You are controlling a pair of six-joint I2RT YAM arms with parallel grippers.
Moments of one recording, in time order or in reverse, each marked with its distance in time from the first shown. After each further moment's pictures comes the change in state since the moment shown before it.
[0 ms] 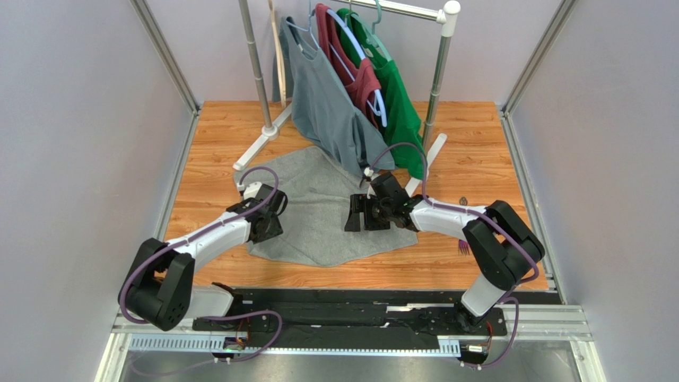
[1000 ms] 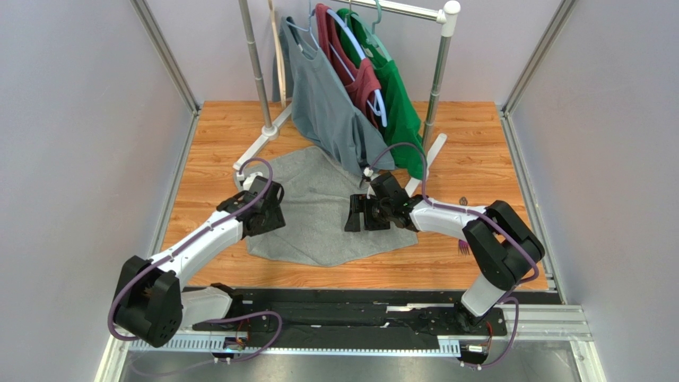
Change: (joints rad) left arm -0.001 -0.112 0.097 -0.112 0.067 0.082; right arm 0.000 0.000 0.000 -0.001 0.005 -0.005
